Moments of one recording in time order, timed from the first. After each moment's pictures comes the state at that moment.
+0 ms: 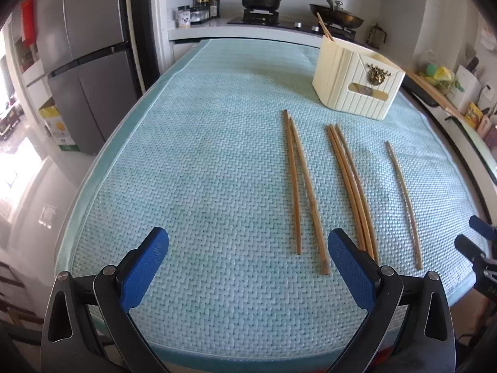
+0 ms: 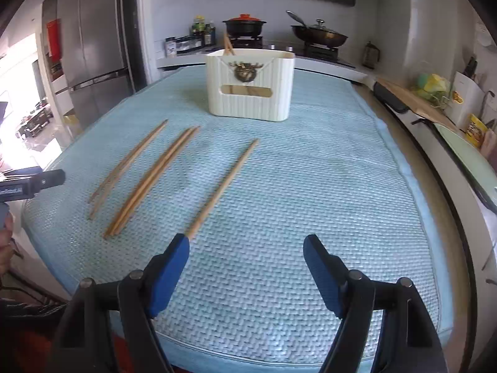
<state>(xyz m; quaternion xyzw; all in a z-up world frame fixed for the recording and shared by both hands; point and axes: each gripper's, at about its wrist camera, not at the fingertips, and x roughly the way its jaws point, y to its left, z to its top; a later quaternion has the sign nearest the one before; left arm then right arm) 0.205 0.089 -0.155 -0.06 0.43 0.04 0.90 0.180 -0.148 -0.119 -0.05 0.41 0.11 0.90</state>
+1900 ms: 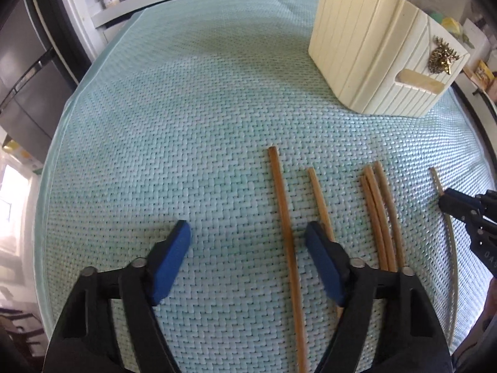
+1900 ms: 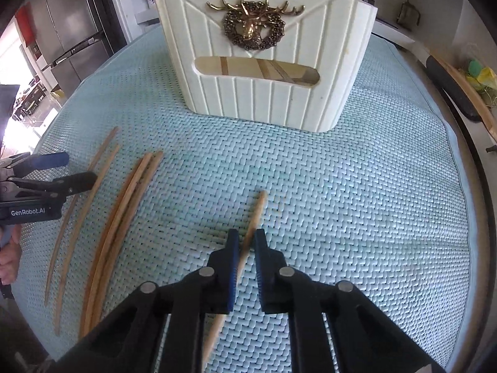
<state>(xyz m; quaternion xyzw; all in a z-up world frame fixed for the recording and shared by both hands) 0.412 0.068 -0.195 0.02 0.54 -0.04 0.84 0.387 -0.092 -0.167 -0.05 0.54 0.11 0.83</state>
